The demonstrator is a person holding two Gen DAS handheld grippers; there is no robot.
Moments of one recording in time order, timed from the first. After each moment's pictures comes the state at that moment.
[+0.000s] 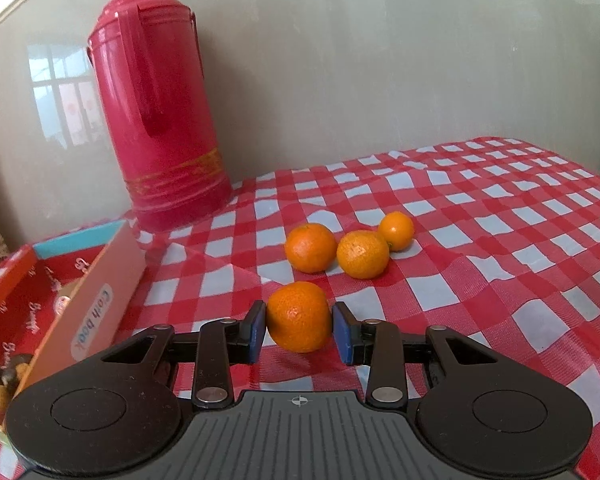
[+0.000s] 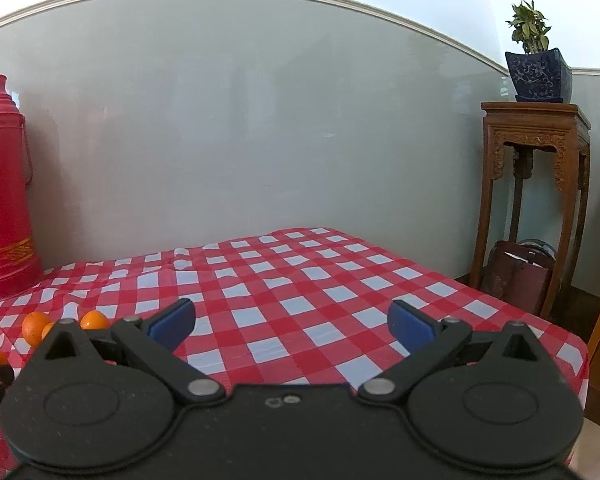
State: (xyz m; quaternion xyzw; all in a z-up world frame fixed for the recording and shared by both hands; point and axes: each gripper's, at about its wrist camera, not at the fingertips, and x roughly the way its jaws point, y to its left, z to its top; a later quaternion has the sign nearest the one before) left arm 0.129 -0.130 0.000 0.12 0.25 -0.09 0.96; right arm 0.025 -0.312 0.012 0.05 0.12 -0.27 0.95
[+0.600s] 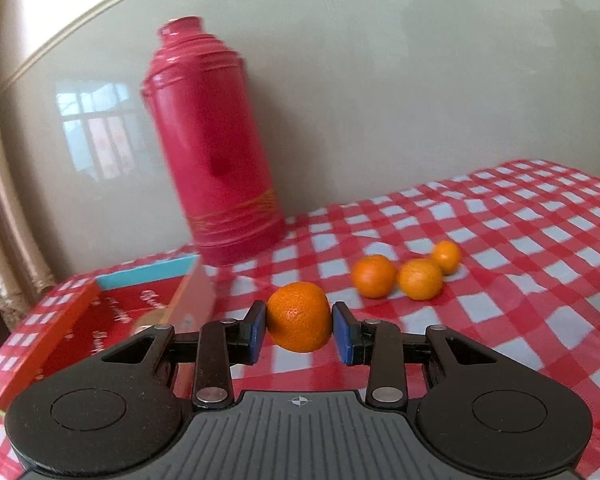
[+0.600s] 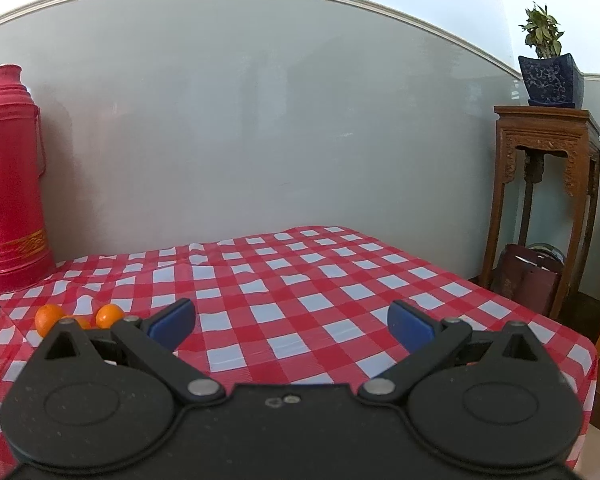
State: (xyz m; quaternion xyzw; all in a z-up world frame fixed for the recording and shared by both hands) left arm 0.110 -0.091 0.027 0.14 0.20 -0.04 0.97; right arm 0.031 -0.299 0.011 0.04 0.13 -0.26 0.96
